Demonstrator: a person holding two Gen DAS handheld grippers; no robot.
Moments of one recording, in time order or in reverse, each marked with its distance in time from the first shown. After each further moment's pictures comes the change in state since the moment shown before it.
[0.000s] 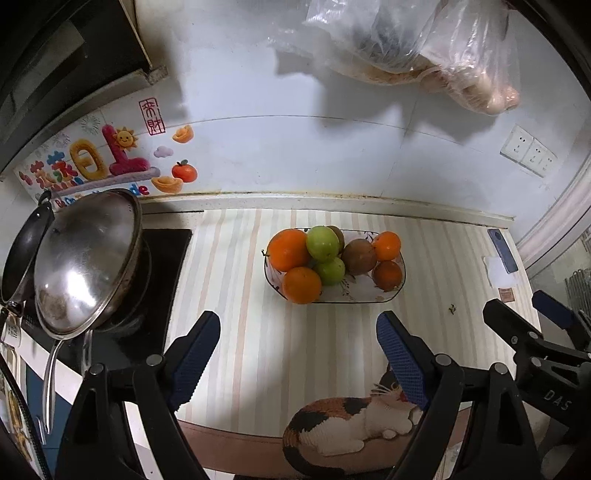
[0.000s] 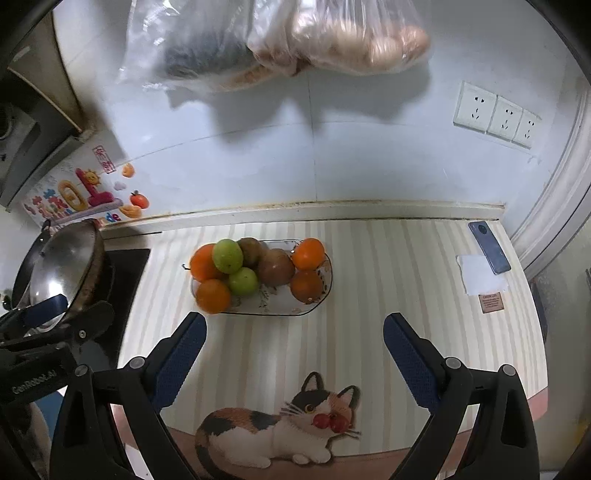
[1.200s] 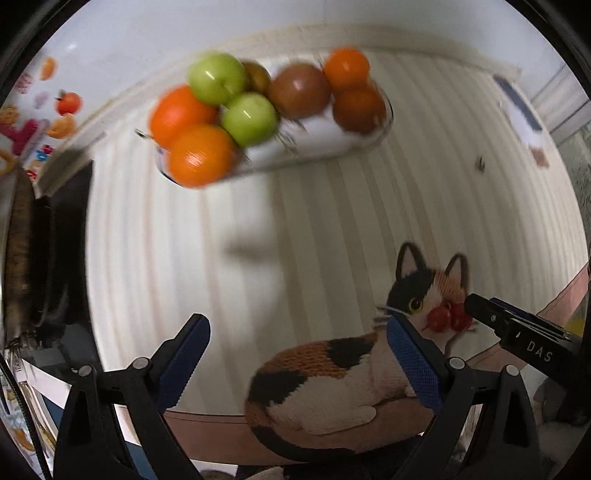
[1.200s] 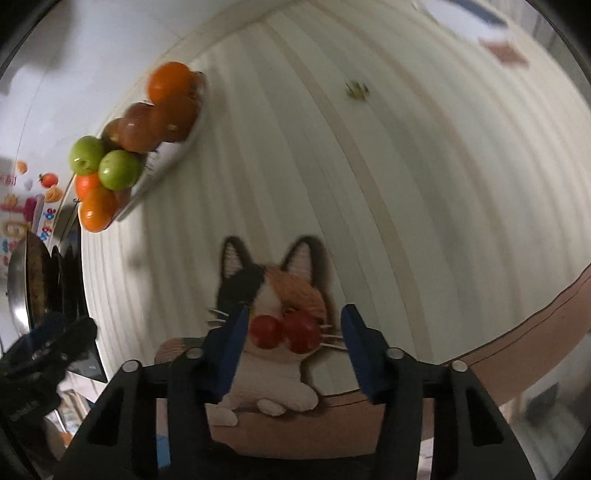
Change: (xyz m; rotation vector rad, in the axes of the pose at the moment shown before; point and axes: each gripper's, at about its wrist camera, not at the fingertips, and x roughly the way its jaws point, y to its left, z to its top) left arm 0.175 -0.088 -0.087 0.261 0.429 0.009; right arm 0.189 -0.137 -0.169 0.491 0.483 0.136
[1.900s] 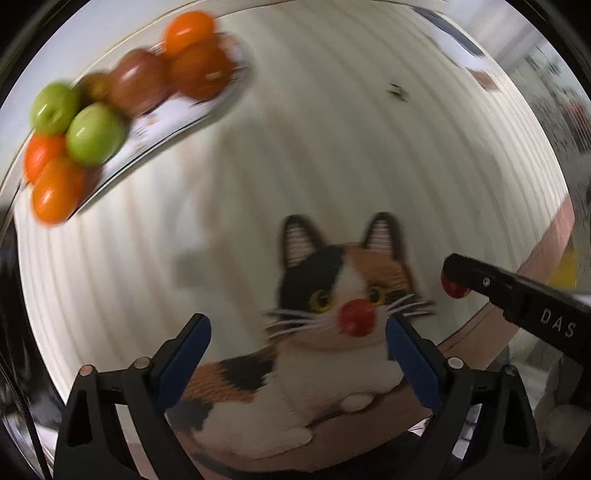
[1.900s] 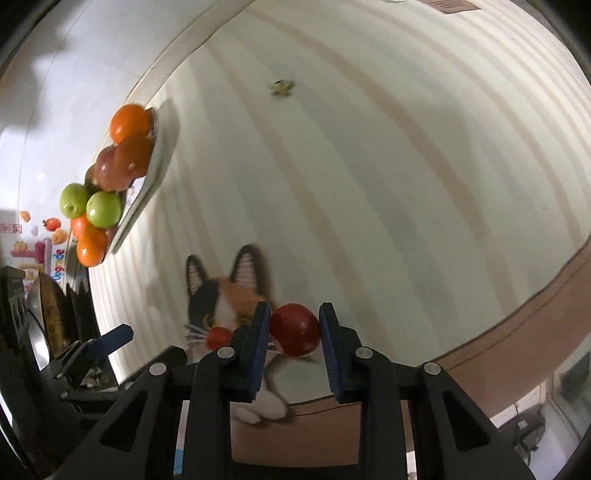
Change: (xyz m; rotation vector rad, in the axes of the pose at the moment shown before) left arm 0.045 -0.100 -0.002 0.253 0.059 -0.117; right arm -0.015 -0.061 0.001 0.125 -0.062 0.039
